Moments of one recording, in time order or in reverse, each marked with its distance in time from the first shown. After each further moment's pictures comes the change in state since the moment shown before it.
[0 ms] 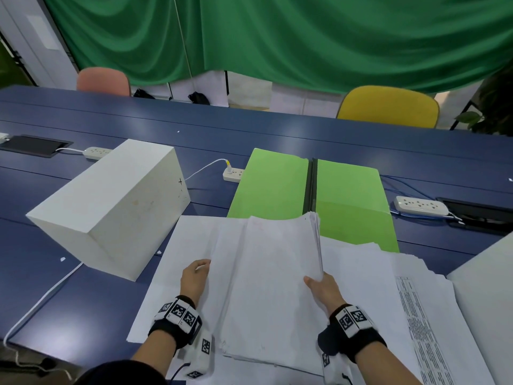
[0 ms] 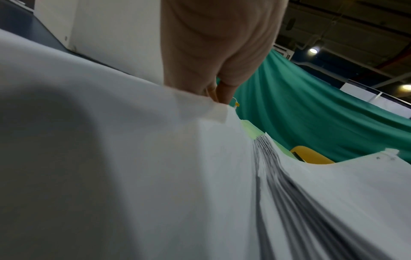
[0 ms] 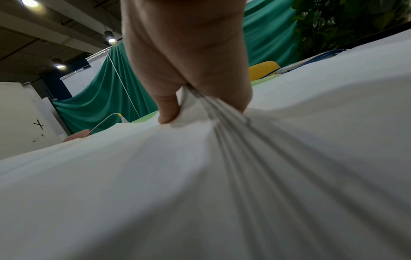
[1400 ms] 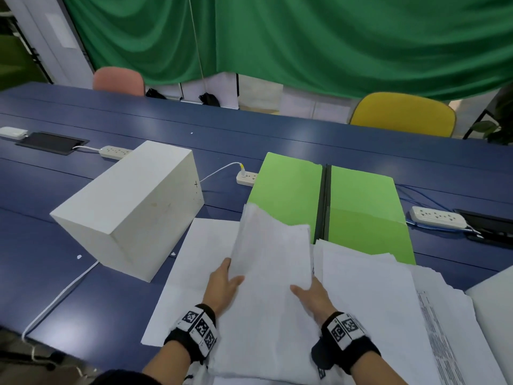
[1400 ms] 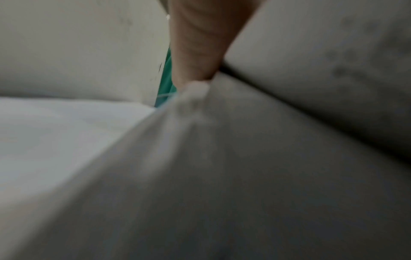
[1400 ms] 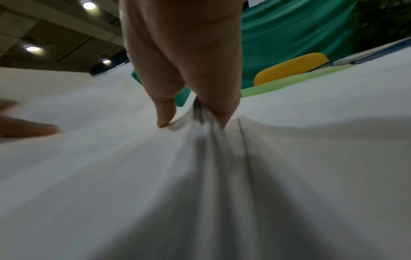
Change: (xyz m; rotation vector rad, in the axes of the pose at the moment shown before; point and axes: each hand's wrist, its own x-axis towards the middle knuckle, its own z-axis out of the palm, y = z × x) left_hand -0.030 0.022 0.005 0.233 -0.223 0.301; right_hand -0.038 -0.034 0.040 -0.075 -0.124 -0.048
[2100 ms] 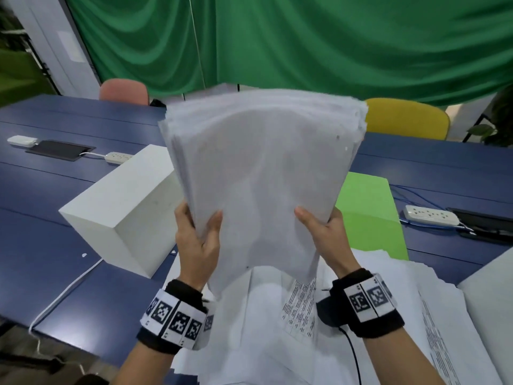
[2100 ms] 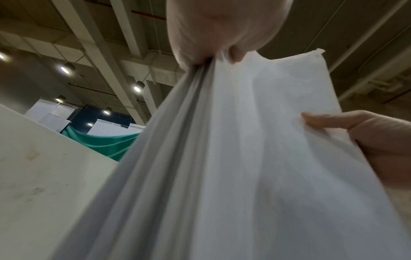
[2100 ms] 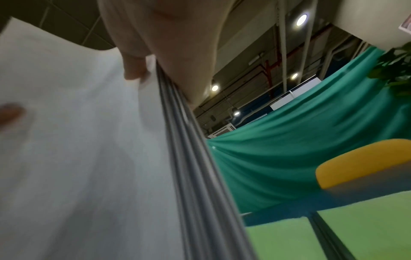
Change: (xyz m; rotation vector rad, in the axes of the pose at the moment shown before) left_hand -0.053 0.136 -0.046 -0.359 0.579 0.720; right_hand -0.087 -0.140 -0.070 0.555 -0.006 -0.791
